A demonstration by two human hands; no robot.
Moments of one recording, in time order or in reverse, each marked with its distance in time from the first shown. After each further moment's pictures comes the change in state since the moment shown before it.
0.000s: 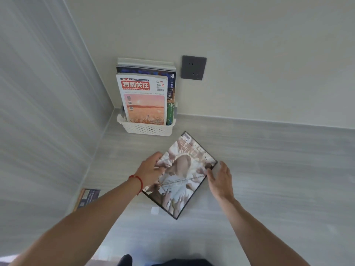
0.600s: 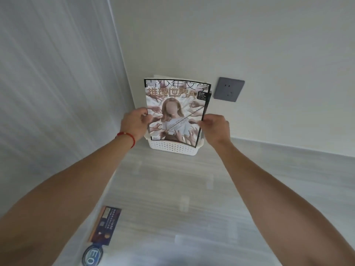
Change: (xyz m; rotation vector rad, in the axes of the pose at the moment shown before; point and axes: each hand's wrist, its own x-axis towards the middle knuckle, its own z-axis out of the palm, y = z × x) left_hand 0.076 0.033 -0.206 0.132 0.593 0.096; right_hand 0.096 -0.267 0.010 0.113 0.089 -0.384
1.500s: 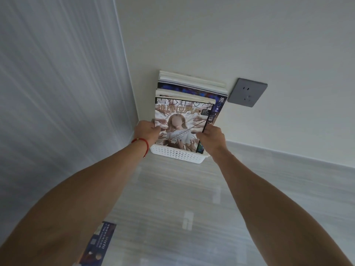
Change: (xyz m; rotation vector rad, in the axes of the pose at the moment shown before) left_hand 0.049 -0.038 0.075 -0.193 -0.056 -0.347; right_hand 0.040 0.025 0.064 -0.011 -0.204 0.220
